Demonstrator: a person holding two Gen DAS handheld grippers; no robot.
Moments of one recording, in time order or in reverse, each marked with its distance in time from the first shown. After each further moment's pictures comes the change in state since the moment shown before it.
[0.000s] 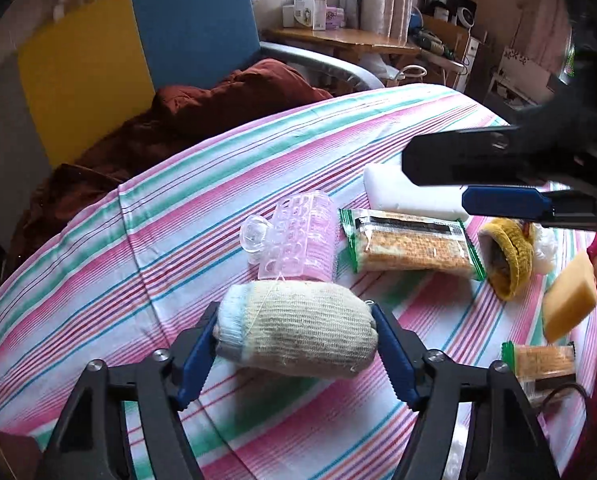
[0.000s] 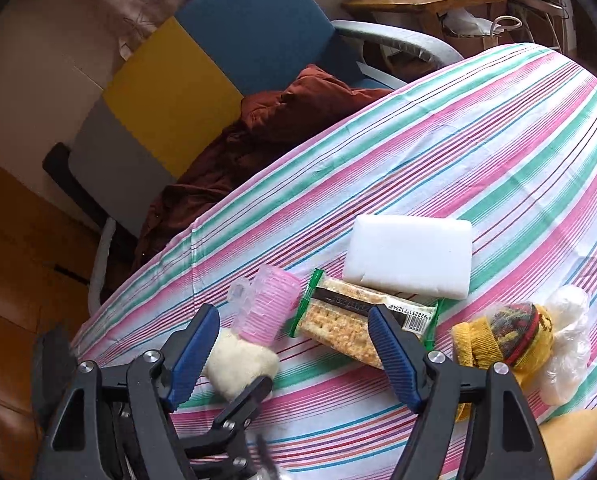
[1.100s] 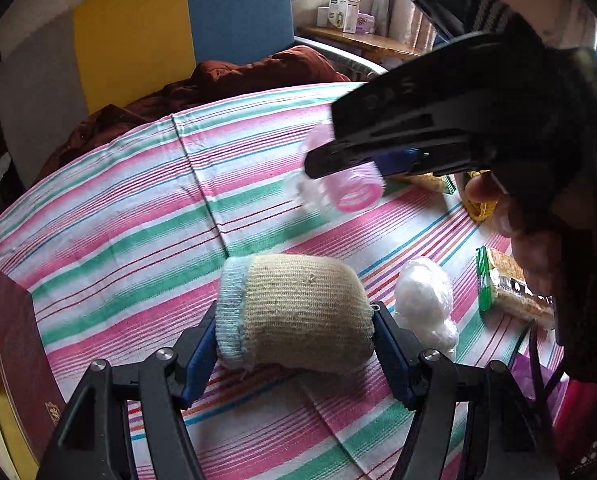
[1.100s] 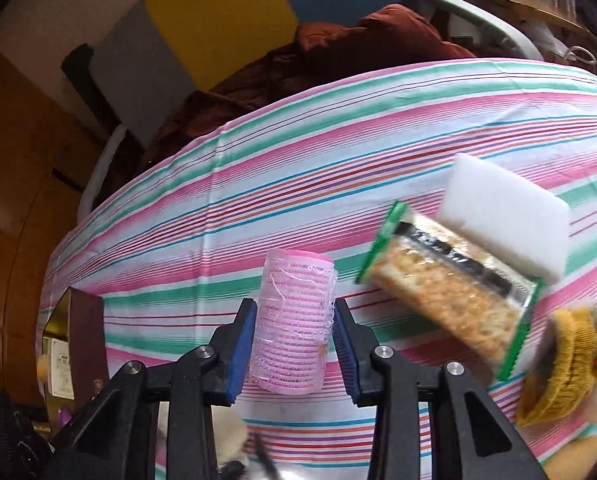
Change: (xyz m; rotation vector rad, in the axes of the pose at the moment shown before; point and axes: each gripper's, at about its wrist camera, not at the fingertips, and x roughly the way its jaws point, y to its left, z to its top) left arm -0.053 -0.008 -0.090 -0.138 -0.001 0.030; right arm 0.059 0.036 -0.029 -0.247 0.200 -0.017
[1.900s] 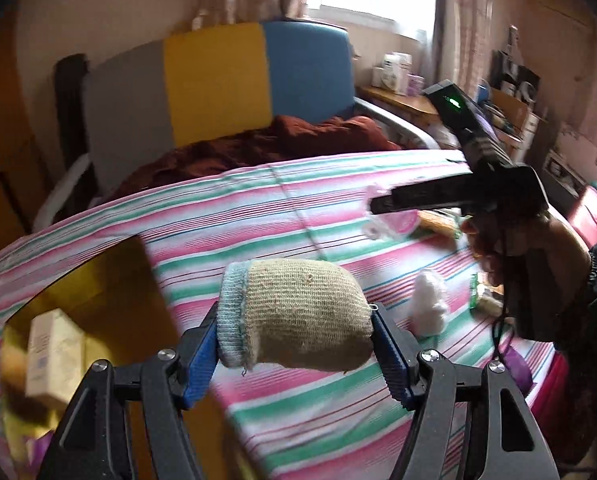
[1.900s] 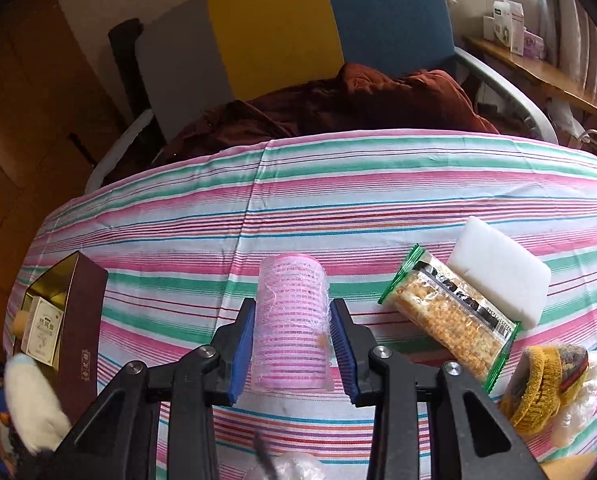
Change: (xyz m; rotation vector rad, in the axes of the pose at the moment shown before) left arm -0.135 0.034 -0.051 -0.132 -0.201 0.181; right arm -0.023 0.039 -0.015 -0.225 -0.115 -0.052
